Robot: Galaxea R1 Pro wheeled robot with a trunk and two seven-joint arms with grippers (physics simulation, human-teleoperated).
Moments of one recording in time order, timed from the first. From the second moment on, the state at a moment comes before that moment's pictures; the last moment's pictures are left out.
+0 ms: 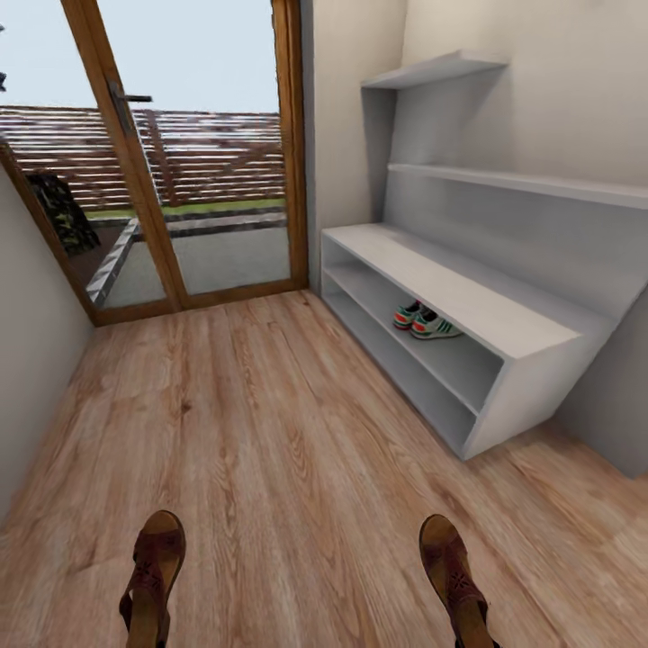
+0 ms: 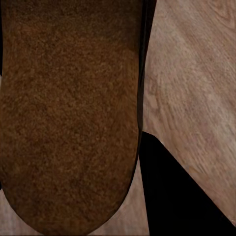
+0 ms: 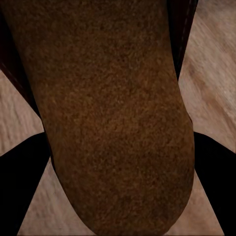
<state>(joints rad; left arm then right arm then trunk) 0.03 0.03 0.18 -0.74 0.05 -0.42 -0.08 -0.12 0.09 -0.66 -0.52 0.58 -0.58 0.10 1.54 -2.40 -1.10</state>
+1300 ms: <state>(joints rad) 0.03 0.03 0.18 -0.74 0.05 -0.42 -0.08 -0.12 0.09 -0.66 -0.53 0.58 -0.58 0.10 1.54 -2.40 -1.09</state>
